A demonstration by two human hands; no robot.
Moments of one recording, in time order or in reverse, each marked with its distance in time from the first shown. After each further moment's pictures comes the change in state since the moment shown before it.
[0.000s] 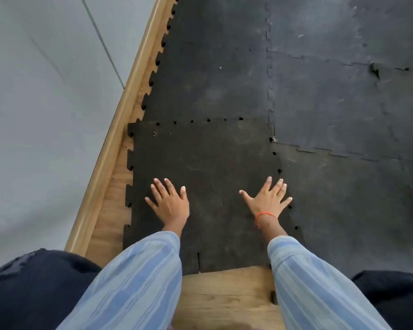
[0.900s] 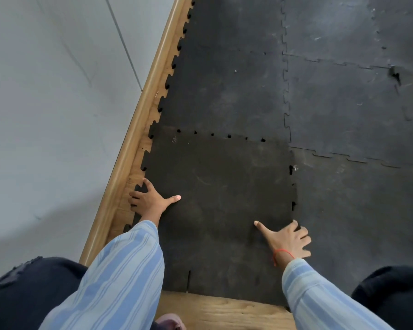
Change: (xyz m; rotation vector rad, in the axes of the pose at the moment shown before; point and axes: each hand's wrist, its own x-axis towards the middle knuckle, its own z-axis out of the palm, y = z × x) left_hand 0.050 -0.067 -0.048 -0.062 -0.165 -0.267; right_hand -0.063 0.031 0.016 0.094 -0.061 0.348
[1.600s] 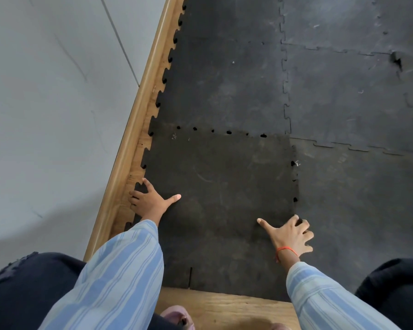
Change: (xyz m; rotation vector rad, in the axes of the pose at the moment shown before) left_hand -0.008 -0.013 0.003 0.113 0.010 0.046; right_hand -0.014 0.005 -0.004 0.016 -0.020 -0.044
